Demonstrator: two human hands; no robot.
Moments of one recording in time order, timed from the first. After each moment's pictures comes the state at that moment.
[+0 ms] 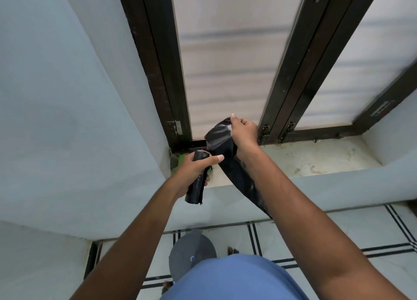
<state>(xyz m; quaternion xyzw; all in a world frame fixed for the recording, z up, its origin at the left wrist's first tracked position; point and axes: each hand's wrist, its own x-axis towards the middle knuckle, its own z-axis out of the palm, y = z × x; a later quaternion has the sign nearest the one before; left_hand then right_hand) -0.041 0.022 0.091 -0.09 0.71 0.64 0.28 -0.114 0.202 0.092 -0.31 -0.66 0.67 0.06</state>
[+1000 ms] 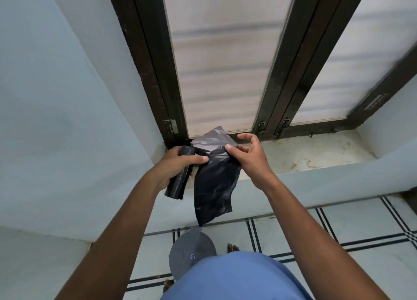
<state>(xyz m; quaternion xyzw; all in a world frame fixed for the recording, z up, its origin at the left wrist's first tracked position) -0.061 -0.012 0.099 -0.10 0.75 0.59 0.29 -0.024 0.234 0.067 -0.18 -0.70 0.69 -0.01</state>
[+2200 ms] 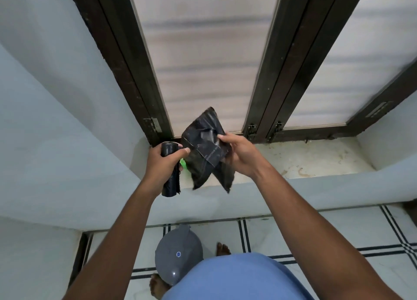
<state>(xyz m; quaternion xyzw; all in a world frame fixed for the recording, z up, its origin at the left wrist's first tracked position) -0.055 0.043 0.082 -0.14 0.74 0.65 0.08 -0.092 0.290 0.047 -0.11 -0.43 0.87 -0.23</state>
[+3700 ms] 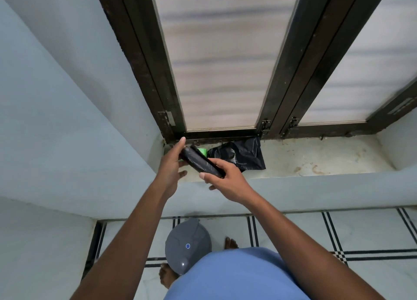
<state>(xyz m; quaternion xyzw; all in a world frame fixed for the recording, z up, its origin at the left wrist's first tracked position) -0.050 0.032 0.049 -0.26 0.63 0.71 0.16 -0.006 0.226 0.018 -0.01 -0.75 0.64 -0.16</state>
